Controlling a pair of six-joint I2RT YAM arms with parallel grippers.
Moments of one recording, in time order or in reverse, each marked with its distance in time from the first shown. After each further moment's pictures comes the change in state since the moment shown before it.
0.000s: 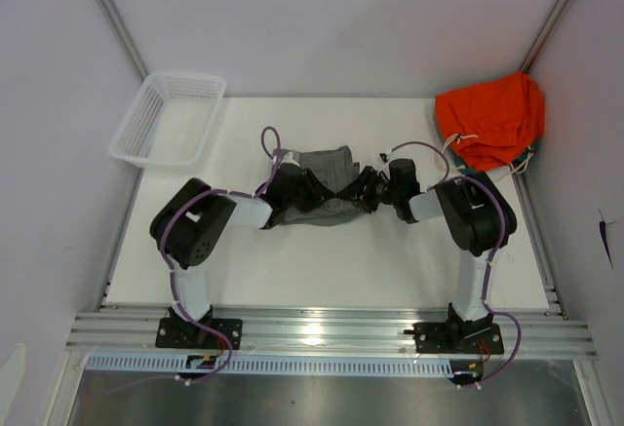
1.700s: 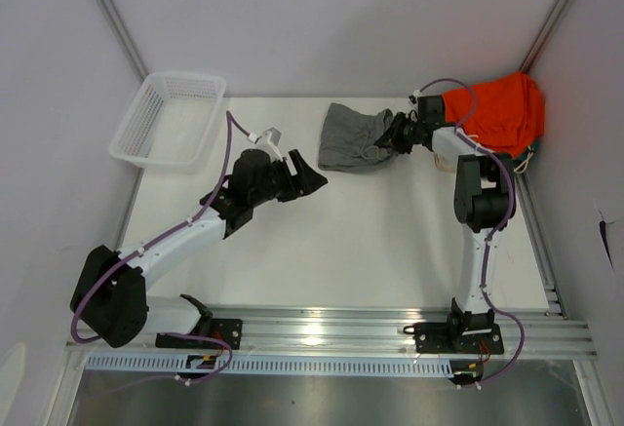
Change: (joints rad) left arm 0.009 -0.597 -0.023 -0.412 0.045 0.207; right arm -0.245 0.202 0.804 -0.830 0.106 -0.420
